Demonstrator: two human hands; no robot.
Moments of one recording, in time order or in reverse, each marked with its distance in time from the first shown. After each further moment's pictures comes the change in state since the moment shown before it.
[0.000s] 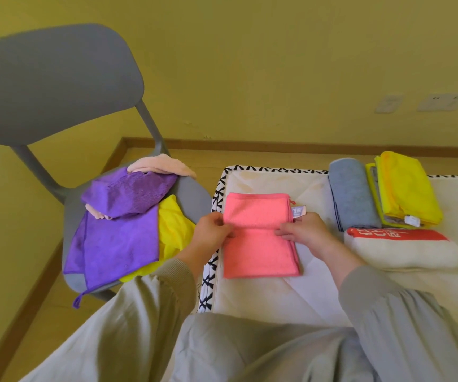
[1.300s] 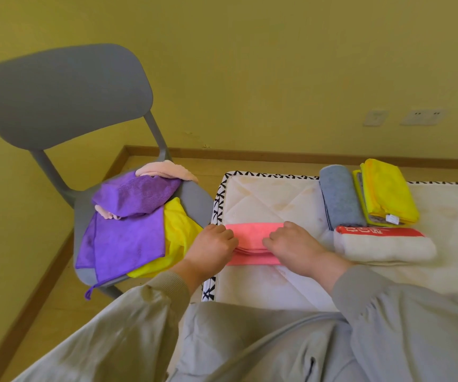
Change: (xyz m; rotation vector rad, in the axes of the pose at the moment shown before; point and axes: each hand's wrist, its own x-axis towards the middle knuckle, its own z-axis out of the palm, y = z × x) left_hand -0.044 -0.008 -0.020 1.292 -0.053 1.056; right_hand -0.056 -0.007 0.008 -1.794 -0.141 -0.993
